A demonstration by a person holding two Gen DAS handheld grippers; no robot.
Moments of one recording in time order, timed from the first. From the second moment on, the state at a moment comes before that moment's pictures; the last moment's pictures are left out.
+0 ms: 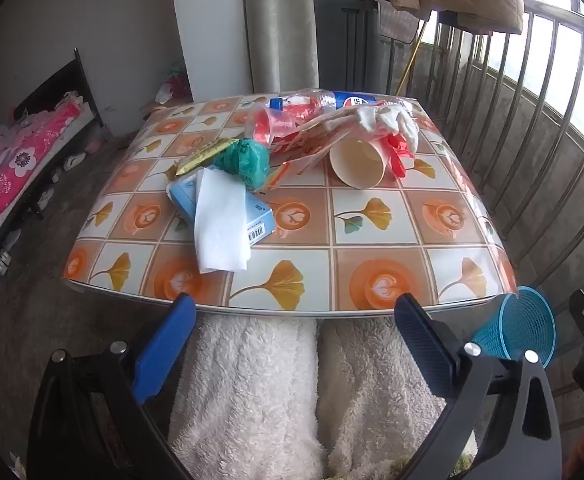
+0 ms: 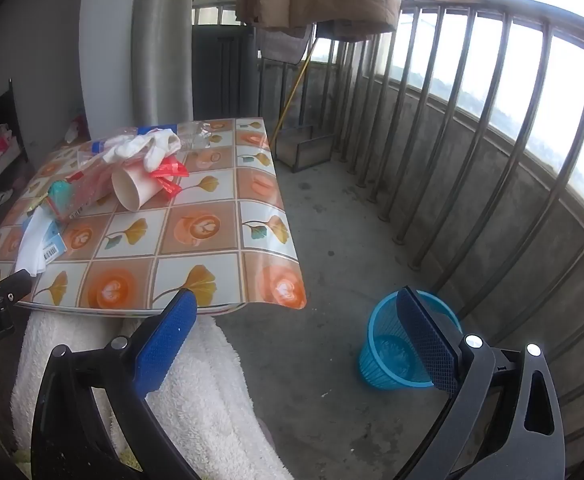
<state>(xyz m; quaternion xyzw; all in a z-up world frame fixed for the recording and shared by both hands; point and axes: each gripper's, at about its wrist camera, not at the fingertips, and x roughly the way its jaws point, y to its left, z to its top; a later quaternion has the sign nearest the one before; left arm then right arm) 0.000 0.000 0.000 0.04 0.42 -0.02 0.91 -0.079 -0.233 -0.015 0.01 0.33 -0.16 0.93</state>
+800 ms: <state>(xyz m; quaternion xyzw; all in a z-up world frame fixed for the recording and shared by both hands) 0.000 -0.001 0.001 0.04 0.42 -0.02 0.91 -0.076 -0.222 -0.010 0.01 0.34 -0.16 0.93</state>
